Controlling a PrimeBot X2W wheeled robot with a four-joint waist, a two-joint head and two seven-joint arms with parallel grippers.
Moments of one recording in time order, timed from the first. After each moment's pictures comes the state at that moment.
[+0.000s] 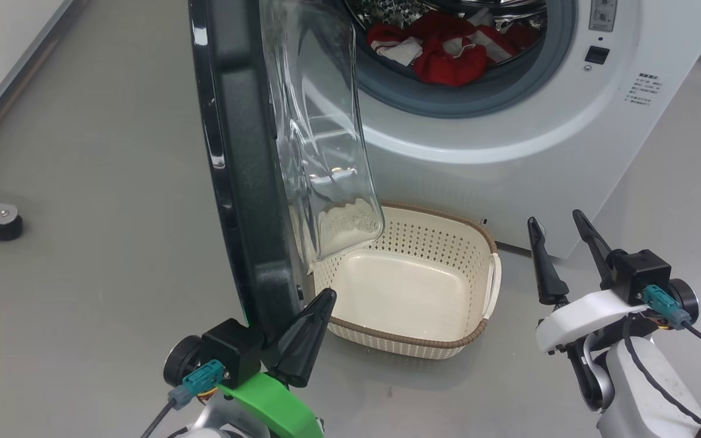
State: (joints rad) left arm -0.10 0.11 -0.57 -0.08 -0.49 0.03 0.02; right arm -0.23 -0.08 0.14 0.40 0.22 0.07 -0.26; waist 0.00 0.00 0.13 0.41
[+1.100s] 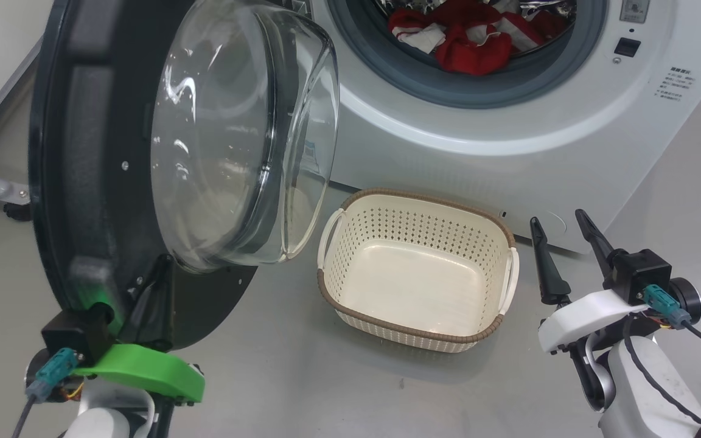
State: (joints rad) left arm -0.08 0.14 -0.25 0.04 -0.53 0.10 -0.10; right arm -0.24 -0.07 0.12 0.40 0.19 0.08 -0.26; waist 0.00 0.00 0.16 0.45
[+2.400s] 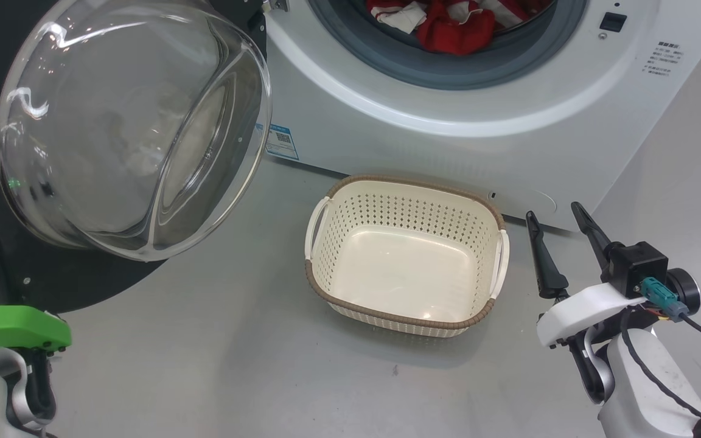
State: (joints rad) left arm -0.26 0.23 0.03 0.39 -0.61 0.11 -0.22; right arm -0.26 -0.07 0.12 0.41 0.16 0.10 -0.26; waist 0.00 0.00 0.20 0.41
